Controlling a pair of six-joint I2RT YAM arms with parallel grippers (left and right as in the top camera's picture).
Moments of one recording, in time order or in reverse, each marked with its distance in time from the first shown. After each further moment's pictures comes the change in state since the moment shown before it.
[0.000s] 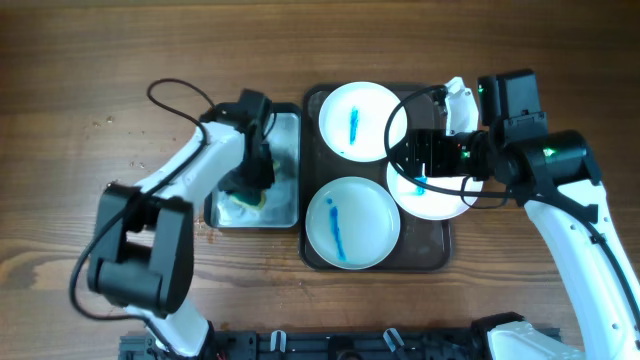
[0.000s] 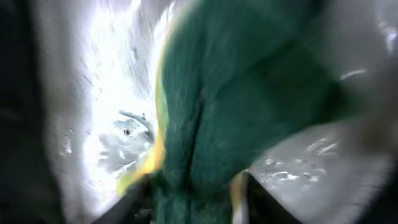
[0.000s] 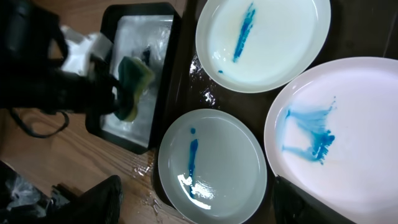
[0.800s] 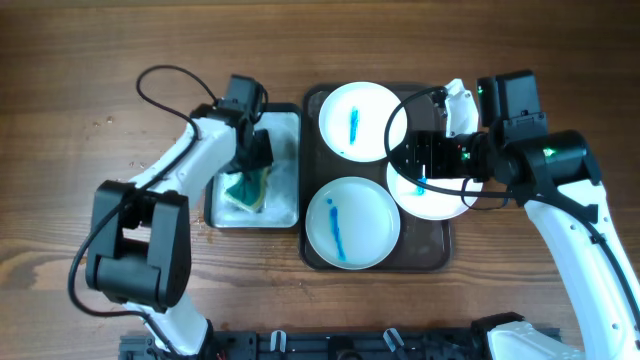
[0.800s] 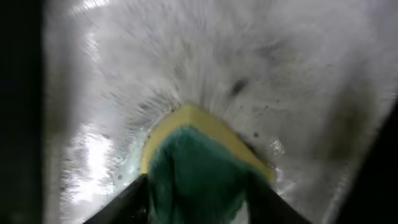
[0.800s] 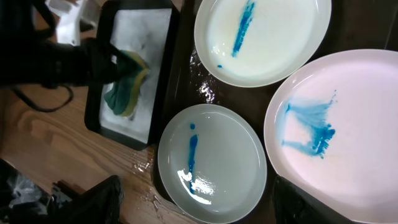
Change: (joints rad) left arm 0.043 0.027 0.018 0.171 0.021 0.013; right arm 0.000 0.000 0.000 -0.019 0.000 0.000
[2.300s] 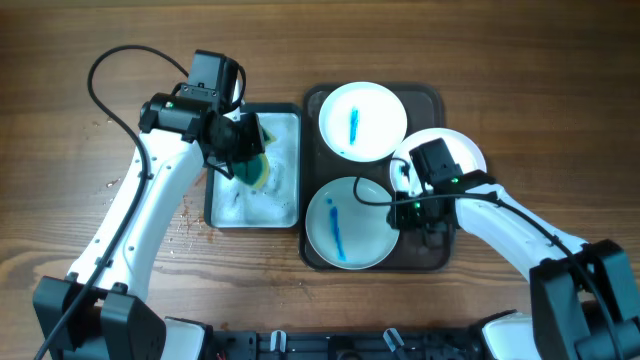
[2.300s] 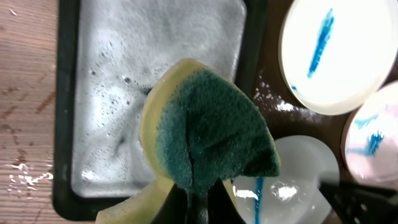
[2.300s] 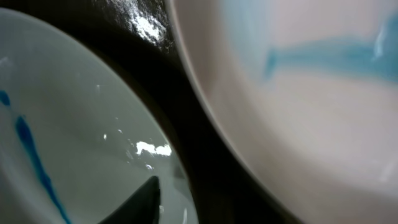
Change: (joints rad) left arm 0.008 -0.291 0.141 -0.311 0.169 0.008; right arm 0.126 0.261 -0.528 0.479 0.171 0.197
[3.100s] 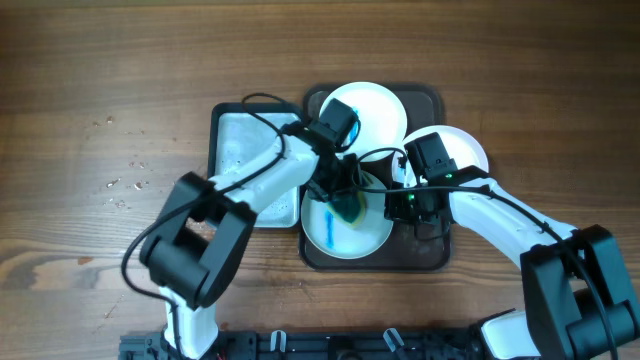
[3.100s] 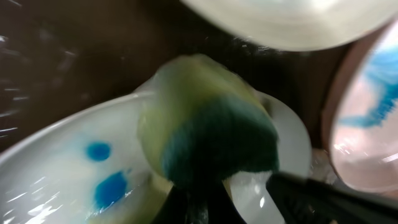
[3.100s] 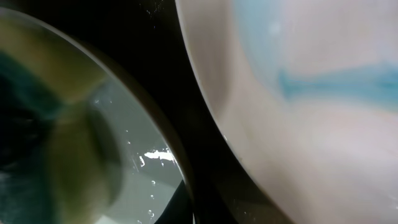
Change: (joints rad) left arm -0.388 0.412 -0.075 0.390 0.225 -0.336; right arm 0.004 0.042 0.016 0.059 -0.020 0.092
